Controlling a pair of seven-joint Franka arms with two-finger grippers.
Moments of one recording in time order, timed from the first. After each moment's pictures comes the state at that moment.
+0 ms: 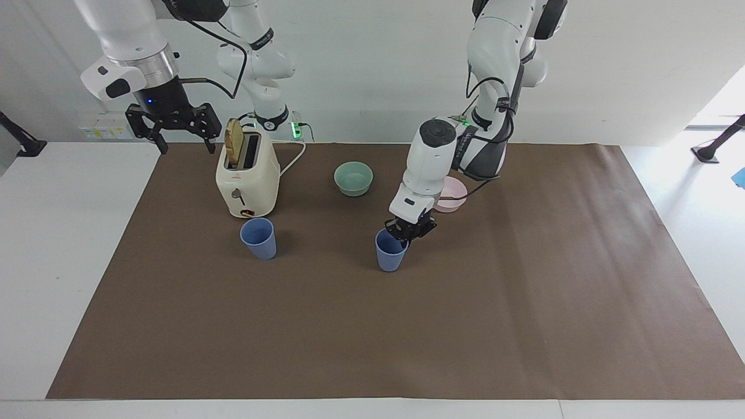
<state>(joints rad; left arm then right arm) -0.52 0.38 -0.09 -1.75 0.01 2.30 -0.76 -0.08 -0.03 0.08 -1.55 -0.02 1.57 -0.02</state>
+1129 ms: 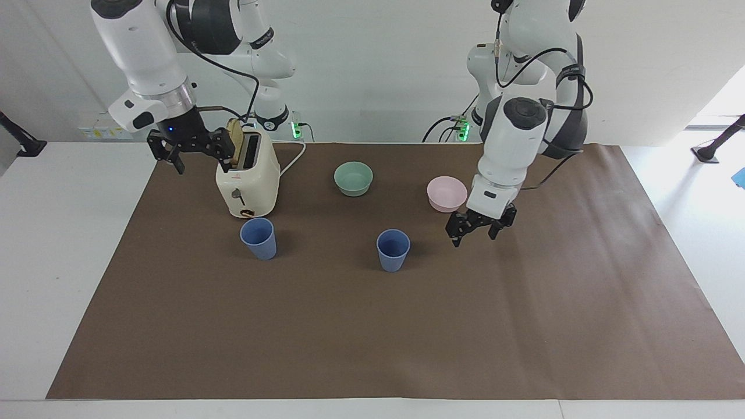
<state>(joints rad) -0.30 0.24 -0.05 -1.70 0.02 2.07 -0.51 -0.07 -0.04 0.08 -1.78 -0.01 1.78 -0.02</state>
